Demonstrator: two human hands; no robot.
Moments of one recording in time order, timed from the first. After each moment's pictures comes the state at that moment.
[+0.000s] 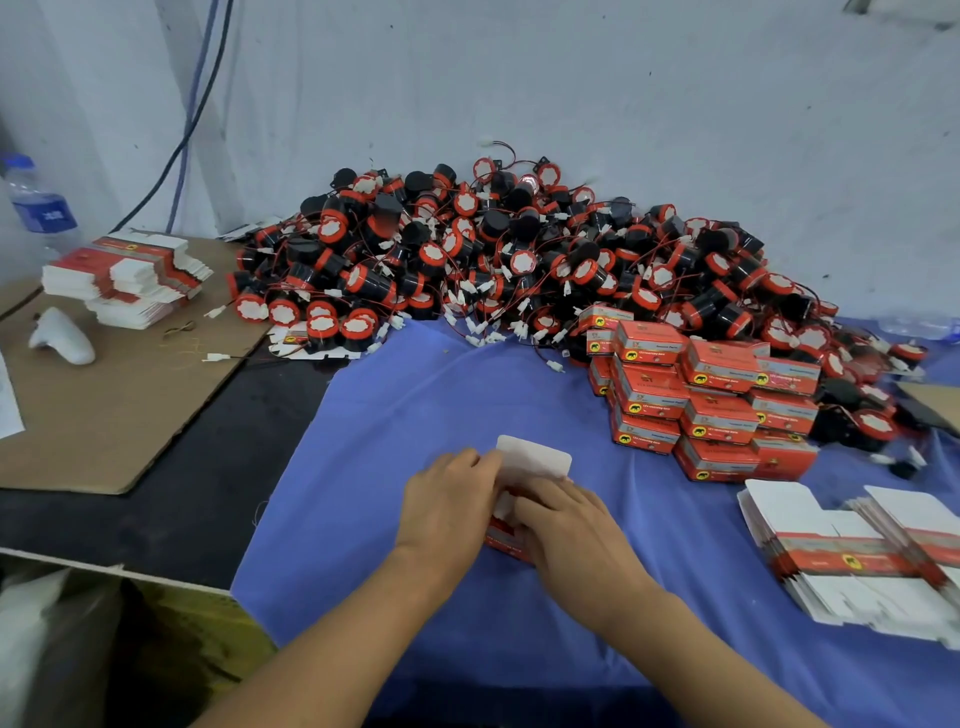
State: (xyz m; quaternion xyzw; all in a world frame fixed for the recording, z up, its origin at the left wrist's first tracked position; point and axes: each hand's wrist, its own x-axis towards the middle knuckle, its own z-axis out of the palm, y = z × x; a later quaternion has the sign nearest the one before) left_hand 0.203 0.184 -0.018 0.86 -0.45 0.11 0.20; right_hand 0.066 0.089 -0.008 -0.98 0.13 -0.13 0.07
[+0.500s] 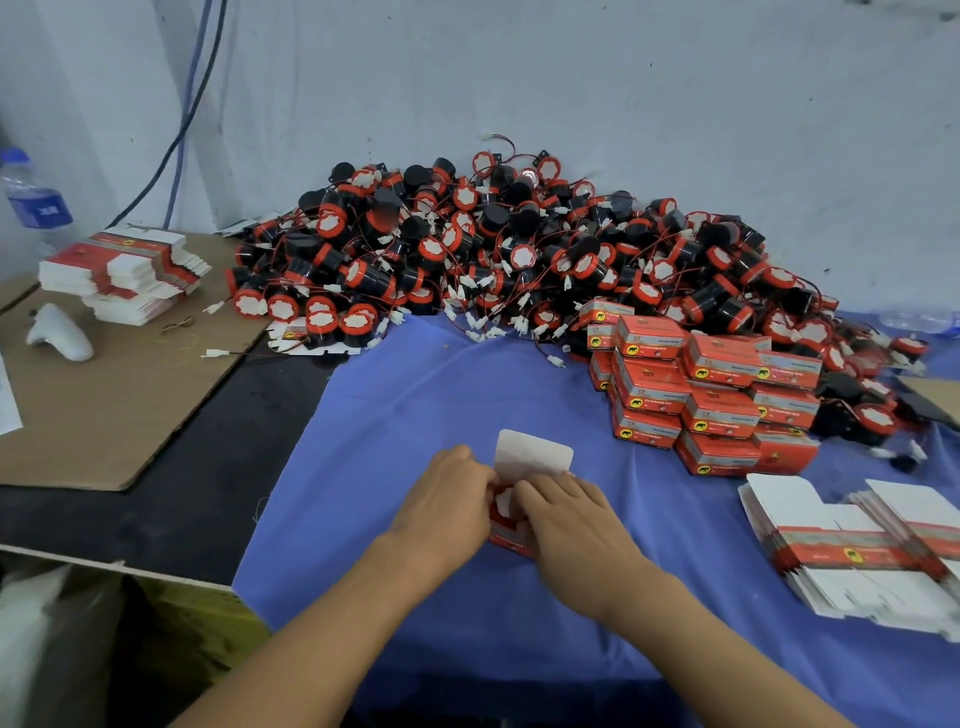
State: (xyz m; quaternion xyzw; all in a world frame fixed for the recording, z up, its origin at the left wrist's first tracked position) left_hand 0.211 0.196 -0.003 0.83 -0.51 -0.07 0.21; right_hand 0.068 0.089 -0.004 -0.99 0.13 -0.07 0.02
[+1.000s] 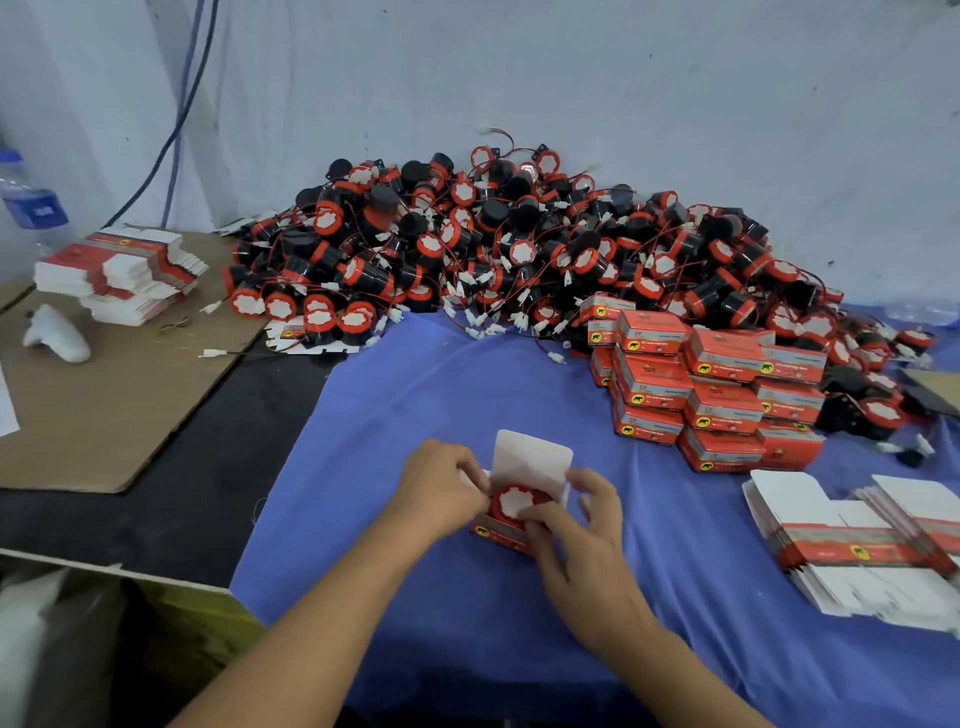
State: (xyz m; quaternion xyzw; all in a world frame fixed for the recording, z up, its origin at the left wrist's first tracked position) left_hand 0.224 0.188 -0.005 0.85 -0.33 -0.19 0.36; right_hand 0.051 0.092 -0.058 -0.91 0.19 -0.32 0.20
